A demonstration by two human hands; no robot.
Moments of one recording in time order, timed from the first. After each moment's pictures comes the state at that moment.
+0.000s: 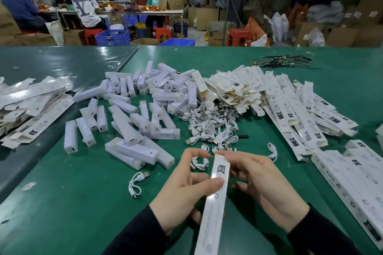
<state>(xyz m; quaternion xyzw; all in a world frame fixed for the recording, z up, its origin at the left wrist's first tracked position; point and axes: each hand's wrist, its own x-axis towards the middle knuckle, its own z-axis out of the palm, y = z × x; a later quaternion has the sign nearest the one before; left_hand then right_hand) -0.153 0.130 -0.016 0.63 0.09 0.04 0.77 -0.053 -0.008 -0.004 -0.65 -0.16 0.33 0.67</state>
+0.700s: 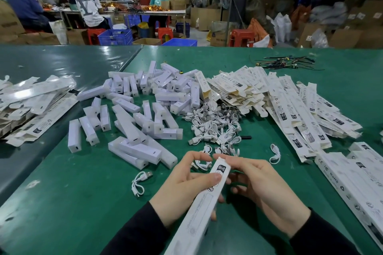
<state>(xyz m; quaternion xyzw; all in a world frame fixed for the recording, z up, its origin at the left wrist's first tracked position) -0.155 0.135 0.000 0.60 0.10 0.00 0.80 -0.060 -0.004 -0.005 -0.65 -0.18 0.33 0.66</state>
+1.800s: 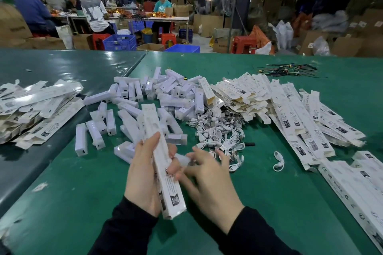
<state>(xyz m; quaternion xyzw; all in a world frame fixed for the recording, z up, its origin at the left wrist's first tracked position) -0.155 0.169 0.006 0.36 0.15 0.27 0.88 -0.075 0.069 -0.035 -0.84 -0.48 -0.05 0.25</state>
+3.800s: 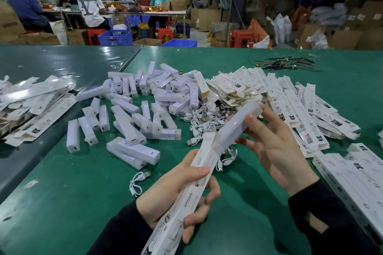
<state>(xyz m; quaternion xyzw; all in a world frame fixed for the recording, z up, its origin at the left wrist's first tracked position) -0.144 0.156 -0.035 0.46 -0.08 -0.12 0.87 -0.012 0.000 0.024 -0.53 -0.24 0.20 0.79</state>
